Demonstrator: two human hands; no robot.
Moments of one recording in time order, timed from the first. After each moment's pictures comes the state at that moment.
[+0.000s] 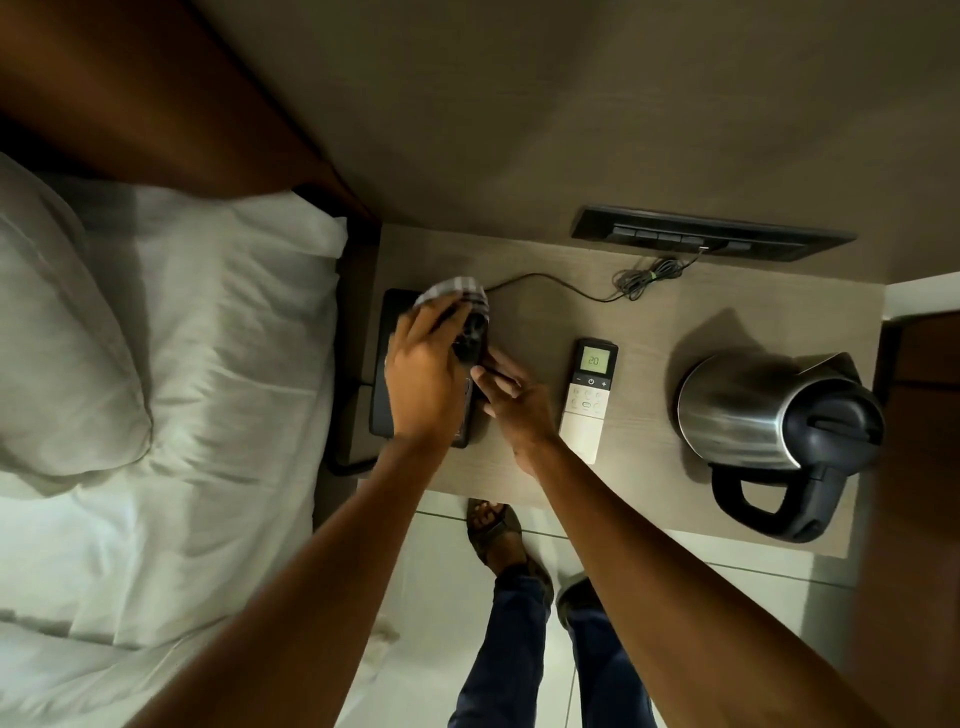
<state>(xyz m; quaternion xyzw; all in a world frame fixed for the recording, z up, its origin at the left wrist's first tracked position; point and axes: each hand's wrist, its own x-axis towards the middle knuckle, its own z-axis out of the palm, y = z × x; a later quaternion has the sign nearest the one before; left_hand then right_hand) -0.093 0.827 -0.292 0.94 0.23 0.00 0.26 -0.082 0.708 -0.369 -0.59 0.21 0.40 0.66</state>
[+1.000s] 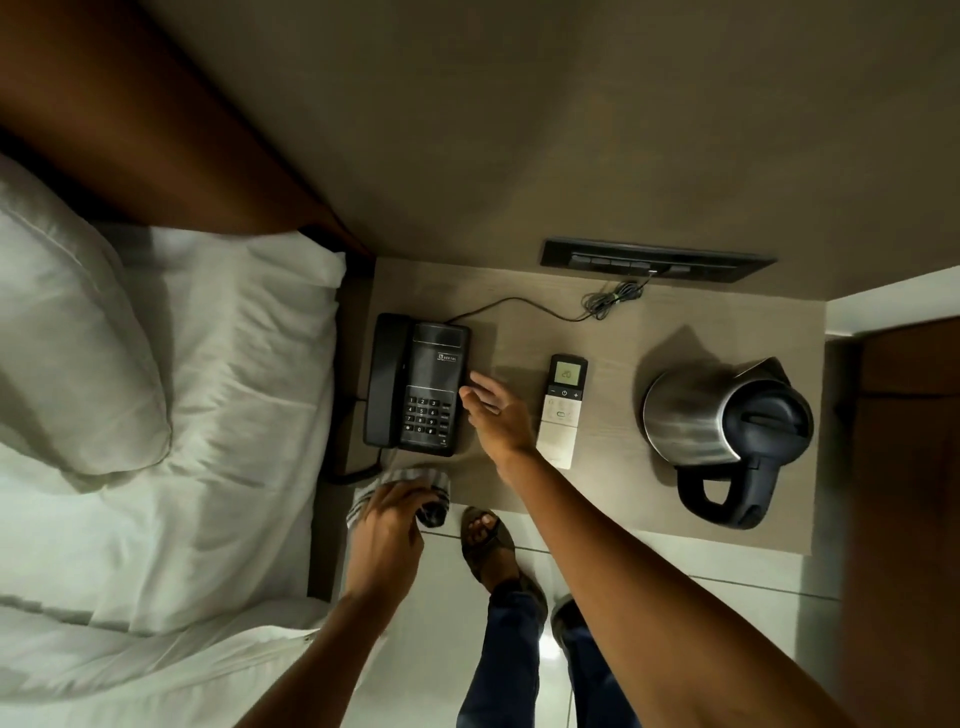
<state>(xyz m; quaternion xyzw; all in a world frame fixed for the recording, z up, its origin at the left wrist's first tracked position) -0.254 0.802 -0.271 0.94 0.21 -0.16 0.23 -0.088 0.701 -0.329 -0.65 0.21 0.41 0.60</state>
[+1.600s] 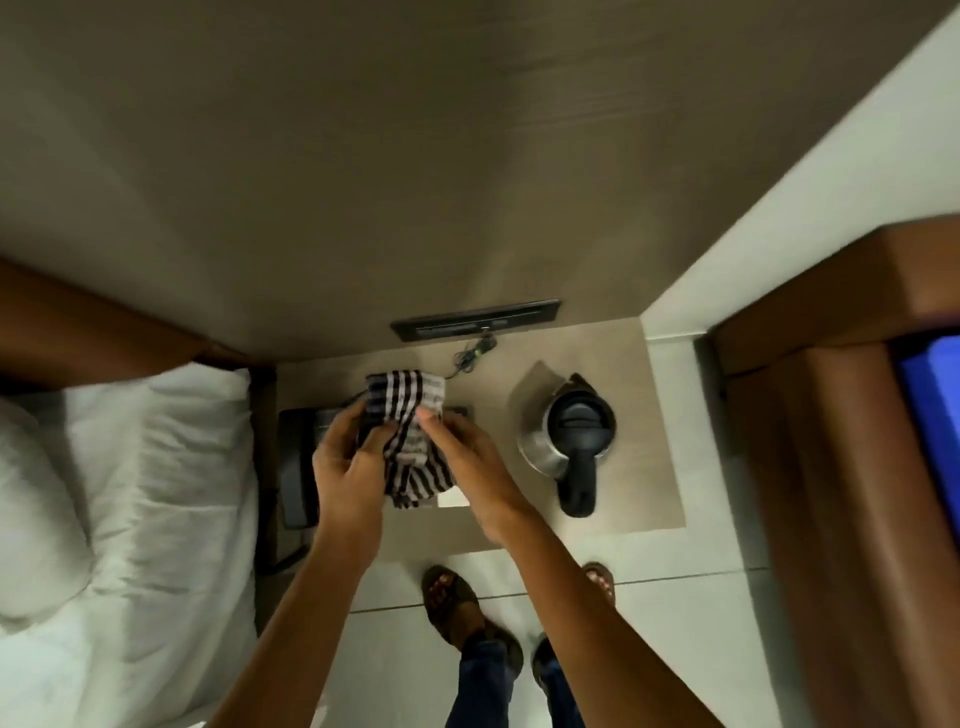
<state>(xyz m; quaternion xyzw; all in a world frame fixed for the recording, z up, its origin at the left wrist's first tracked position) -0.085 0.693 -0.141 0.65 0.37 0.01 0.66 -0.058 0.560 -0.168 -0.55 0.18 0.38 0.72</state>
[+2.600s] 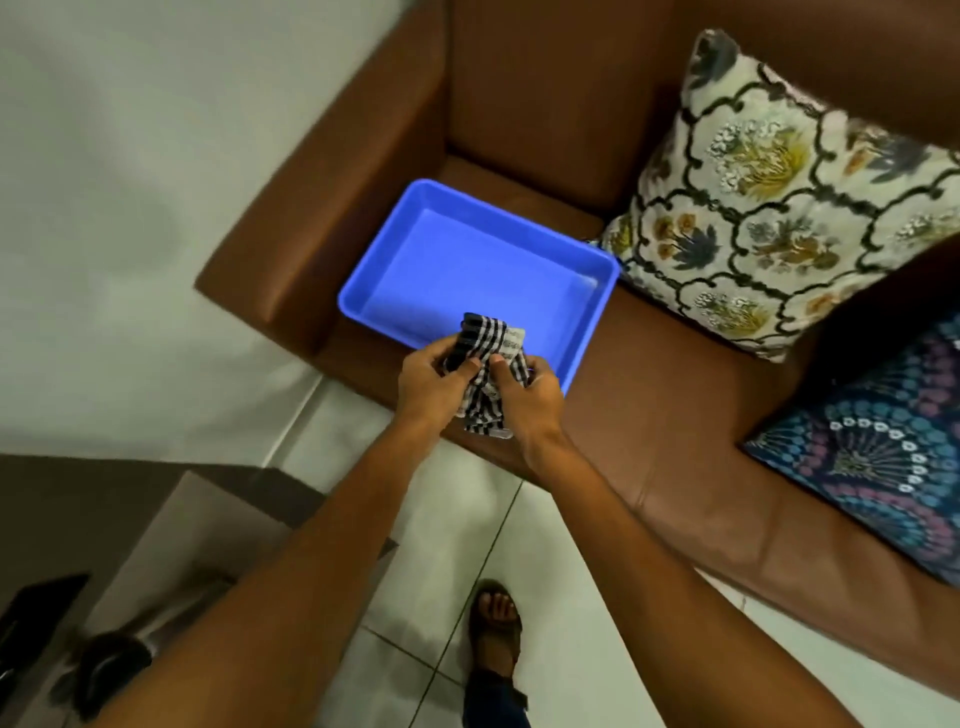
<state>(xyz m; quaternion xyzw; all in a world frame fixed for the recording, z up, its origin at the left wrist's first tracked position) -0.074 0.016 -0.172 0.78 -0.11 -0.38 0.49 -0.175 -0.046 -0.198 -0.51 0.60 -0.16 0.60</state>
